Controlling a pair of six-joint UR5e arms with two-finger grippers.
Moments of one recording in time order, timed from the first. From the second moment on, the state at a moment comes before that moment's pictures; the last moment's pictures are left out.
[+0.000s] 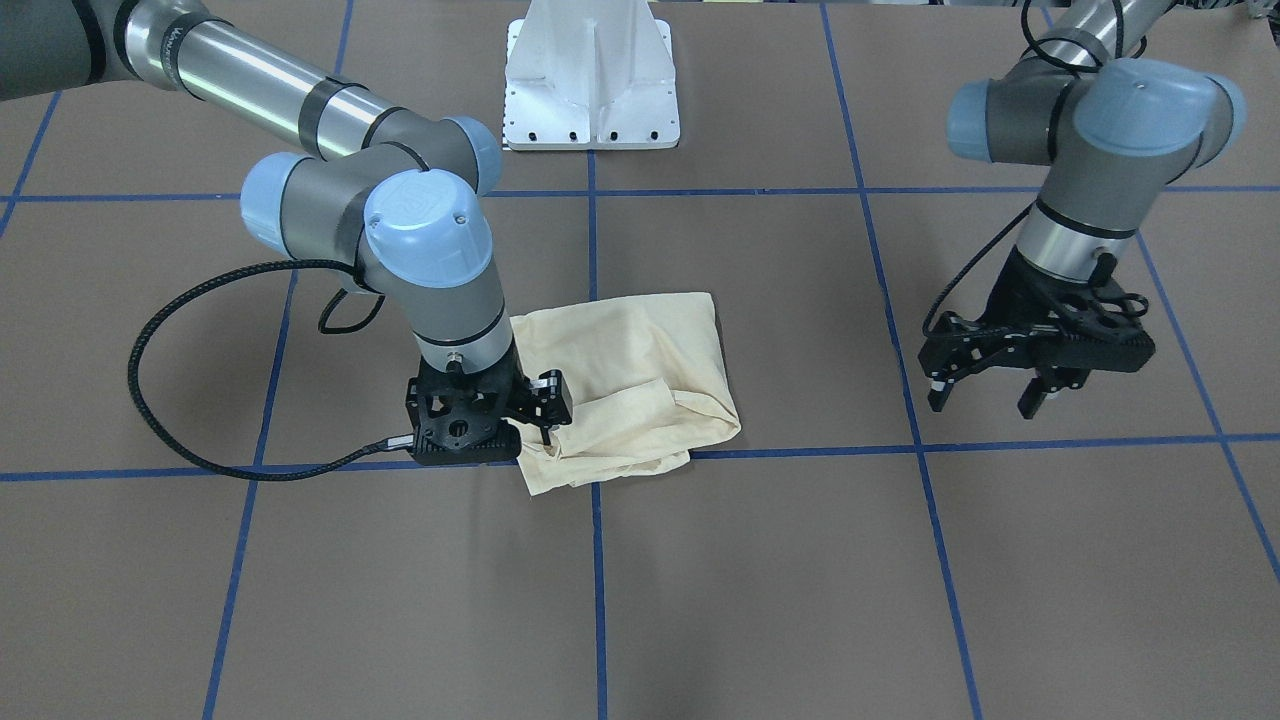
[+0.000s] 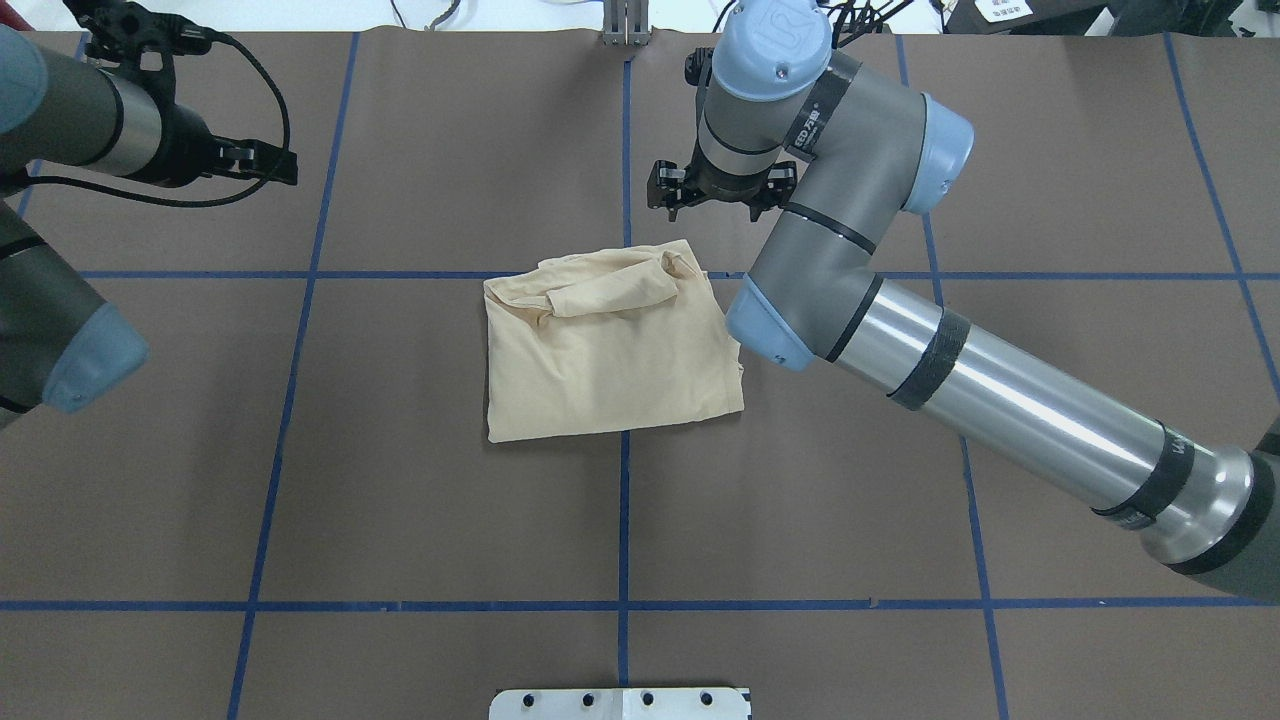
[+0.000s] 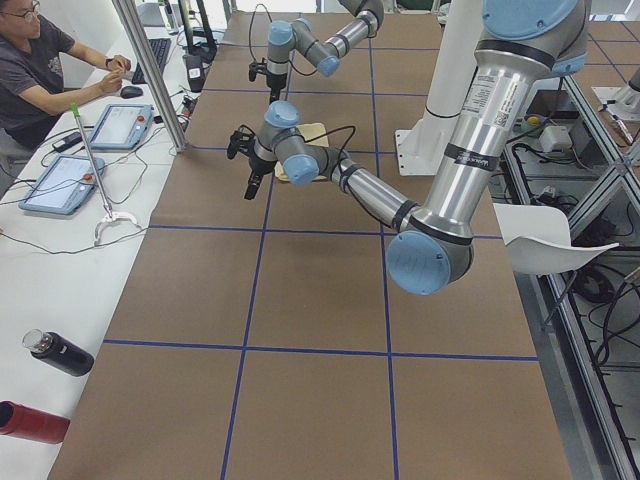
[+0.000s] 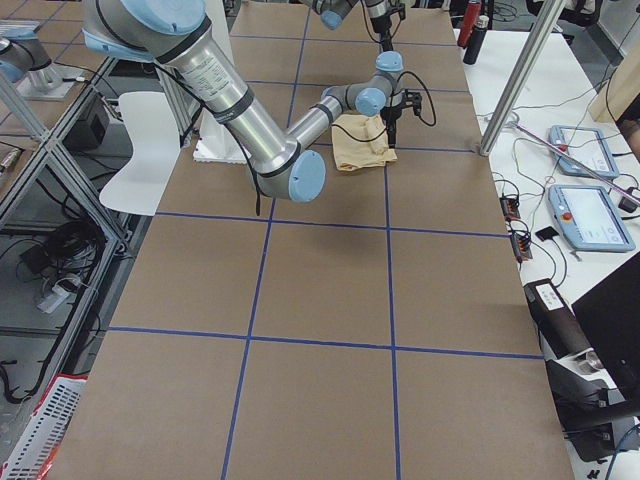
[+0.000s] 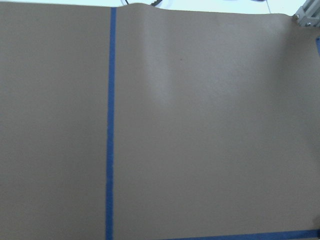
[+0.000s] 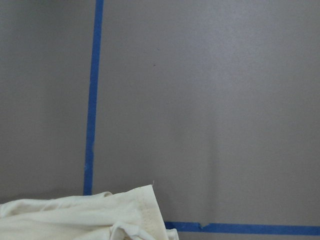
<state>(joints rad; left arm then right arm) -0.97 -1.89 -1.74 -1.99 -1.90 -0.80 0.75 -0.72 1.37 -1.47 1.93 1.01</state>
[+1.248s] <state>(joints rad) -1.13 -1.87 -1.60 -2.01 -1.94 -0.50 0.54 -0.68 1.36 -1.42 1.85 1.00</state>
